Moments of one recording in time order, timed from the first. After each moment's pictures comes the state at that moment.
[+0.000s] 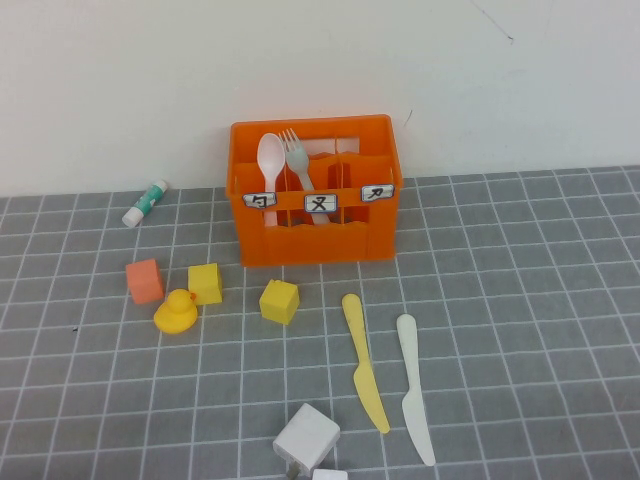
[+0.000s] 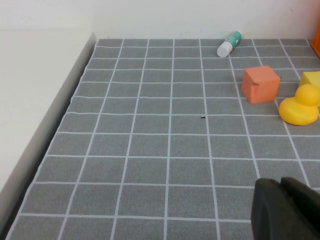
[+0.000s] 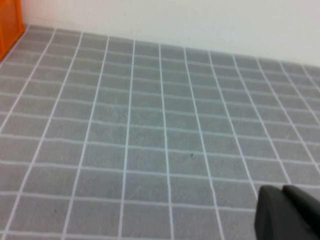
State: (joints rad) right arm -0.05 -0.01 0.03 -0.01 0.39 -0.17; left arm 0.09 -0.01 0.02 0.02 0.37 -0.09
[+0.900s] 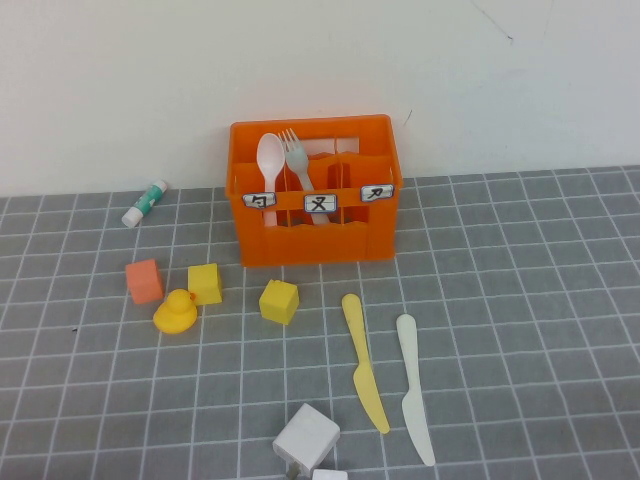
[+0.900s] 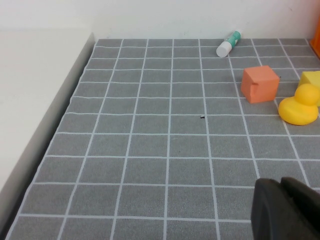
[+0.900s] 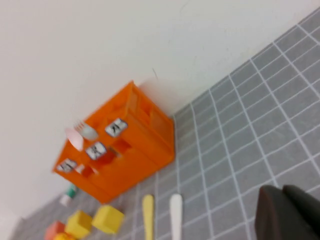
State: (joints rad) right arm -0.05 -0.01 0.03 0.81 0.36 -0.08; left arm 0.09 -0.01 0.02 0.02 0.37 -0.08
